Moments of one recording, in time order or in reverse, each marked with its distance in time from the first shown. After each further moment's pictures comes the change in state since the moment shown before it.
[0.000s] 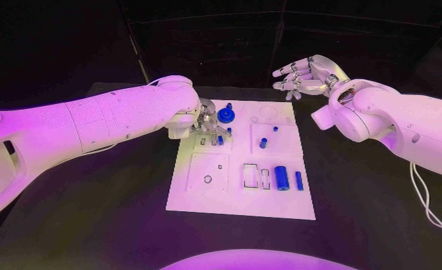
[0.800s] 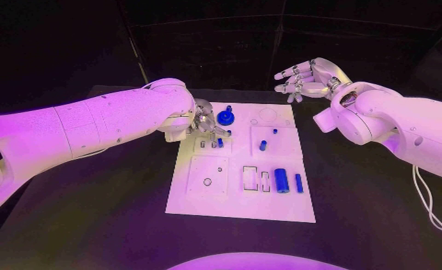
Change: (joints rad) left arm 0.000 -0.043 0.007 0.040 0.005 -0.052 0.022; left_hand -0.024 -0.024 0.005 0.014 0.000 0.022 0.000 -0.019 -0.028 0.000 0.000 0.000 0.000 0.000 0.000 0.000 0.000 0.000 0.000 0.000 0.000 0.001; right arm 0.000 -0.013 0.000 0.004 0.007 0.004 0.003; right_hand 0.005 -0.006 -0.002 0.003 -0.011 0.016 -0.002 -0.011 -0.001 0.020 -0.001 -0.023 -0.010 0.002 -0.002 -0.036 -0.016 0.000 0.003 -0.004 -0.011 -0.007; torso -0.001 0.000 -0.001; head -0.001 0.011
